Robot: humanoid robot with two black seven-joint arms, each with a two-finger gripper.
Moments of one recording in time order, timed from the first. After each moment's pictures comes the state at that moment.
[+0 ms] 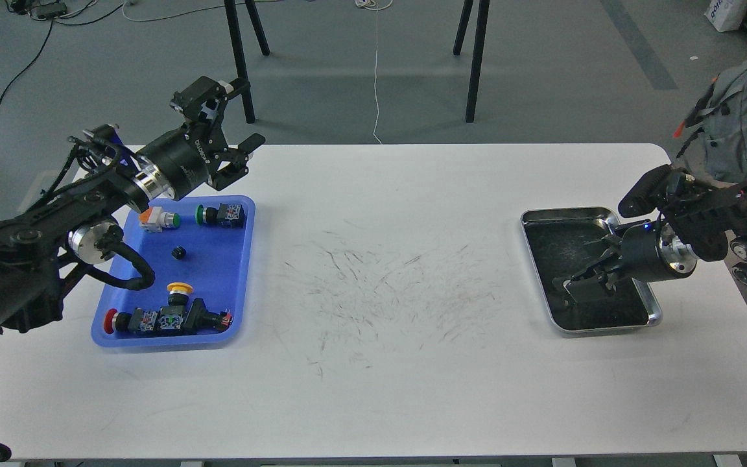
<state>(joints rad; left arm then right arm) -0.89 0.41 -0.38 -0.68 0.35 -0.49 -0.49 1.26 -0.70 -0.43 1.04 -1.70 0.19 0.49</state>
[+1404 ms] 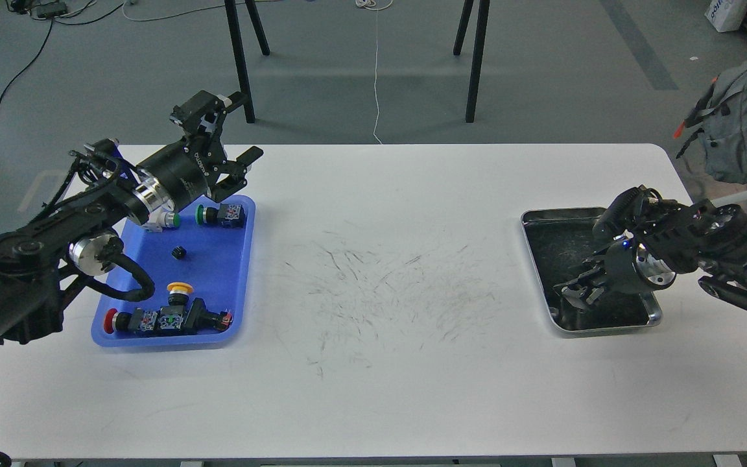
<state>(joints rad) -0.86 0.41 -0.38 -0.68 0.35 -0.49 -0.49 1.17 -0.56 -0.45 0.84 -1.73 0.17 0.49</state>
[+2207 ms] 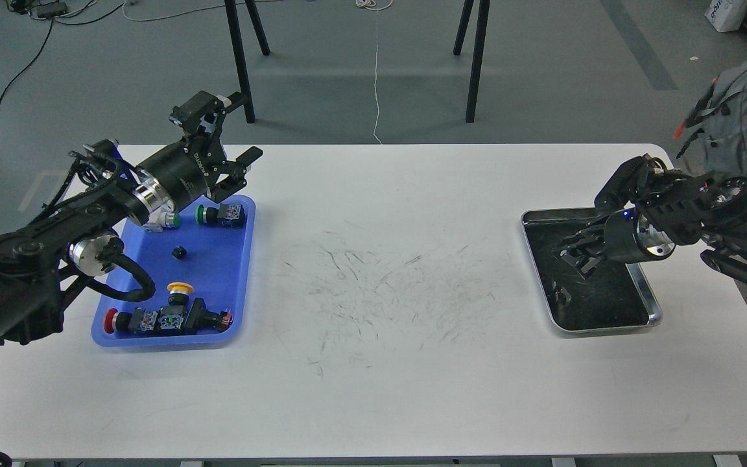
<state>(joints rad) -0.86 0.41 -0.38 -0.68 0.35 -0.49 -0.49 1.25 -0.56 -0.41 0.82 -1.73 0.11 0.49</state>
